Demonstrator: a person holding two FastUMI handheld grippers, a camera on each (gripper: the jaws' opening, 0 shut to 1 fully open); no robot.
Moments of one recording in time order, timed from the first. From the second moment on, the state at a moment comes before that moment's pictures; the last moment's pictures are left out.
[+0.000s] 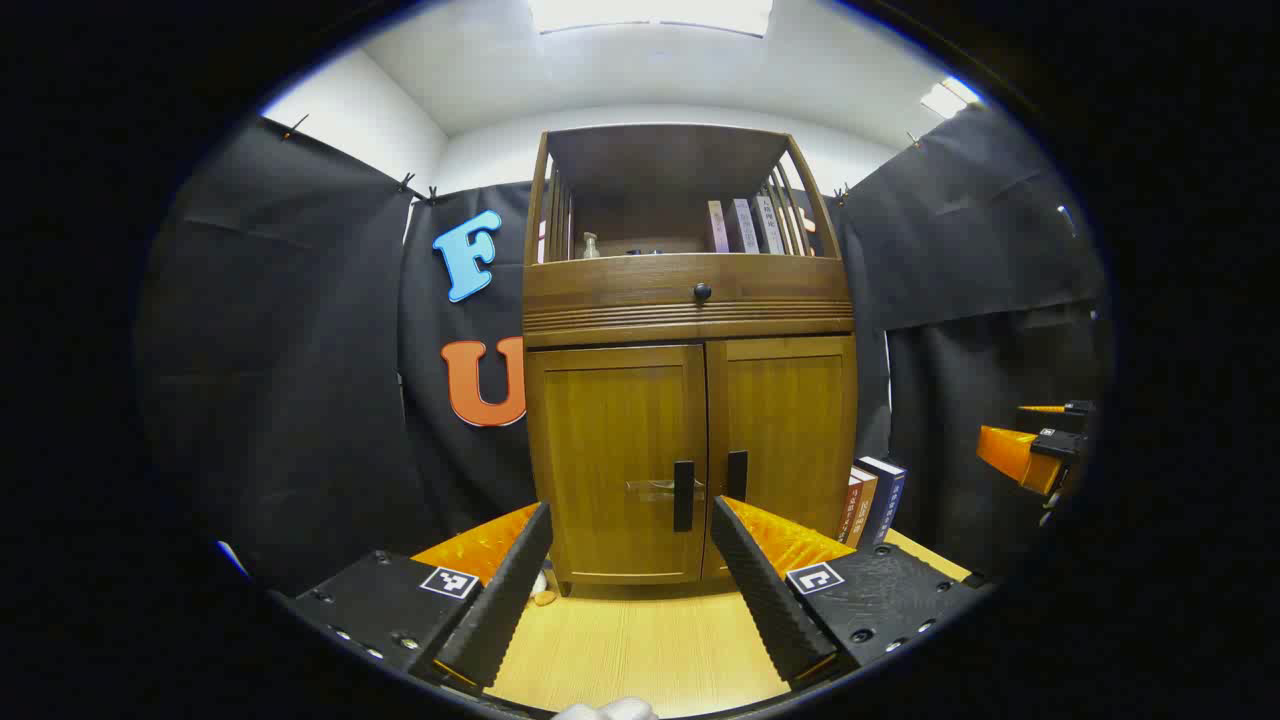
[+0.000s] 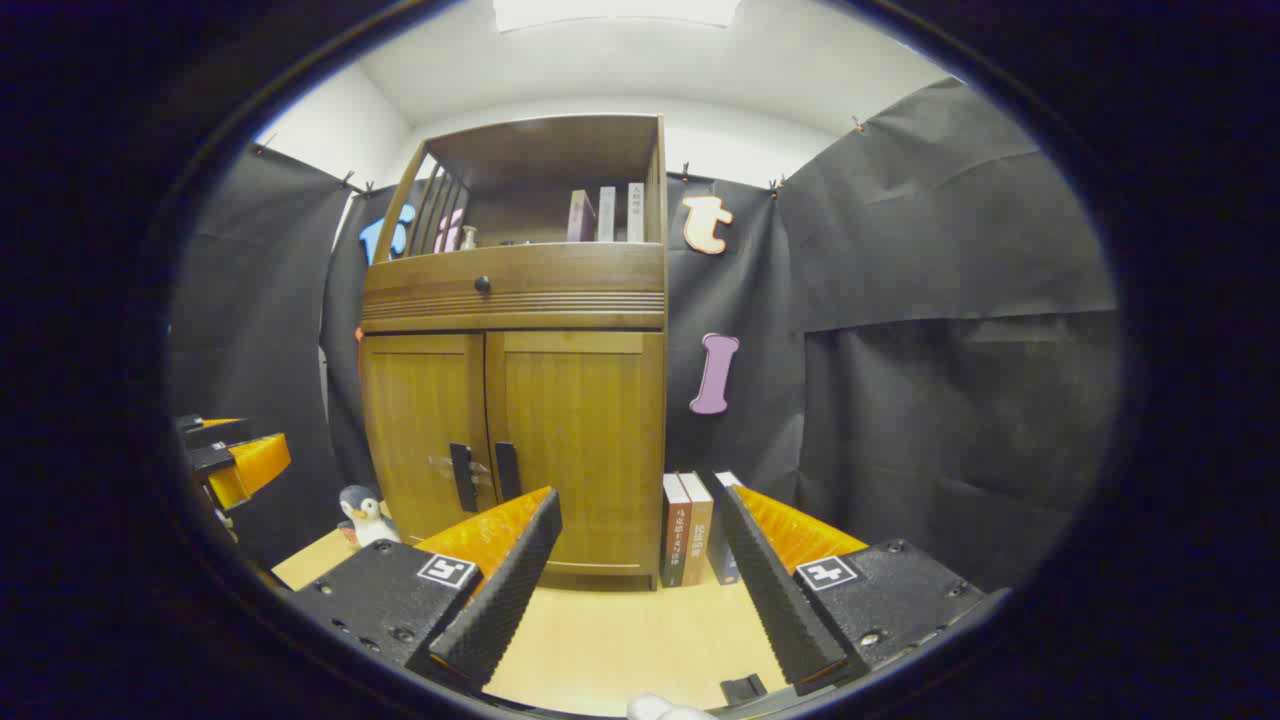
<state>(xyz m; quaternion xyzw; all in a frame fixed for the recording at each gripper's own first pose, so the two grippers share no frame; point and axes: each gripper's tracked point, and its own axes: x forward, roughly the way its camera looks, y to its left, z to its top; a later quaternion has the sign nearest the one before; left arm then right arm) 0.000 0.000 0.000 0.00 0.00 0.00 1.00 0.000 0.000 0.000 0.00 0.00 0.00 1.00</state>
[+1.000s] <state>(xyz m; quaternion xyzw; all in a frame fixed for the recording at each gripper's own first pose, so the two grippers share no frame) -0.009 0.018 -0.003 0.01 0.01 0.02 1.00 0.082 0.056 -0.044 -0.02 0.02 0.04 1.00</state>
